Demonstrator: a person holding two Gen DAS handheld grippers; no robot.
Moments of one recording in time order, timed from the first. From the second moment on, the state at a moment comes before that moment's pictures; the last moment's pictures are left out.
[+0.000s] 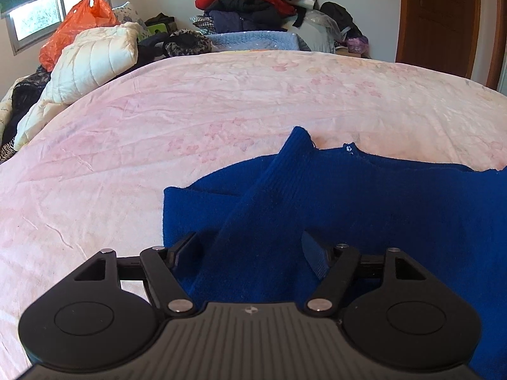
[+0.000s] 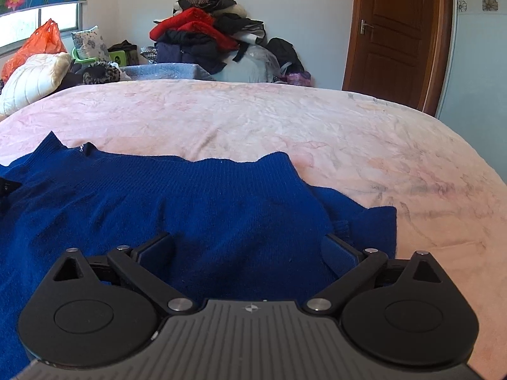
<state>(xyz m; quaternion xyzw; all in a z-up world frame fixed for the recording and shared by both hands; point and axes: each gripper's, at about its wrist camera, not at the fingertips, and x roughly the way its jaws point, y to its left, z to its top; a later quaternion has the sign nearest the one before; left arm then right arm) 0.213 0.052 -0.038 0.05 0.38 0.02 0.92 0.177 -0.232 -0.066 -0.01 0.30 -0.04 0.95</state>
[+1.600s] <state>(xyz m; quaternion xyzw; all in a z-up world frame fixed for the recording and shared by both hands) 0.175 0.165 -0.033 -0.14 0.40 -0.05 0.91 0.108 -0.087 -0.036 -0.17 0.26 0.14 0.94</state>
